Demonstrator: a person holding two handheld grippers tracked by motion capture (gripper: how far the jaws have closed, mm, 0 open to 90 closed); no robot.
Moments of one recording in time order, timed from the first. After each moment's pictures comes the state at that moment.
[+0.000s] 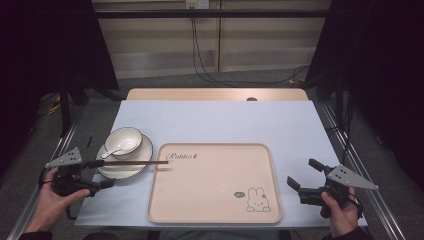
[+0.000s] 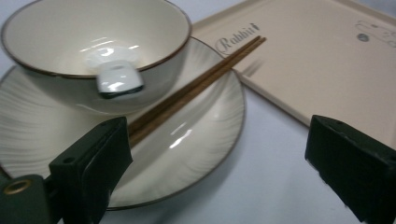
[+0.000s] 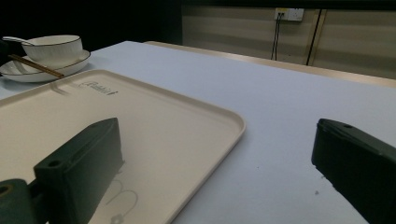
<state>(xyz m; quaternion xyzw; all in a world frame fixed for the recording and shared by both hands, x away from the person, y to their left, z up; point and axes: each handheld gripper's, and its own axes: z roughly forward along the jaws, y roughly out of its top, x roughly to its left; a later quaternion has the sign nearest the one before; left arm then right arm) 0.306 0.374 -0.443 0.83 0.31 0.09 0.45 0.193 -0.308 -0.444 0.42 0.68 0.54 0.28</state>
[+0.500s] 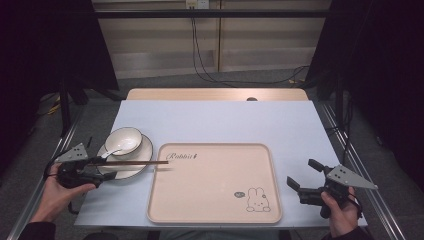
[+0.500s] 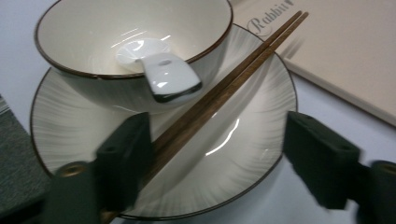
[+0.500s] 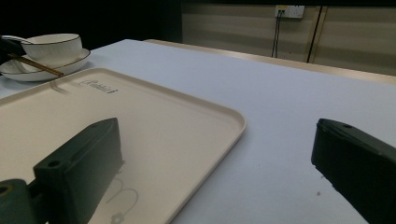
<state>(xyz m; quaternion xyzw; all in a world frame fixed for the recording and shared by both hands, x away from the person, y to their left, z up) 0.324 0.372 -0.447 0.85 0.30 0.12 0.41 0.194 -0.307 -0.445 0.42 0.68 0.53 0.28</state>
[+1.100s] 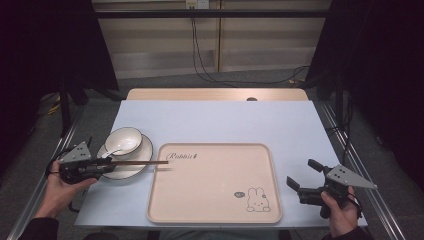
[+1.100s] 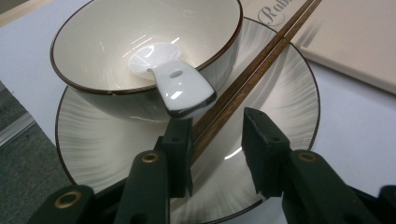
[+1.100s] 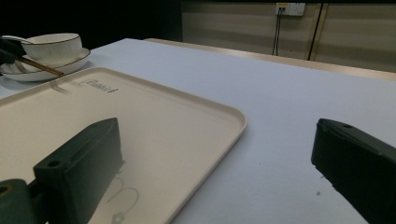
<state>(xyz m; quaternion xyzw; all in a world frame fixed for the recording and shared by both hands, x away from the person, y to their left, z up) 0.328 0.366 -0.446 0.87 0.25 0.16 0.38 0.194 -0.308 -0.446 0.42 0.68 0.53 0.27</state>
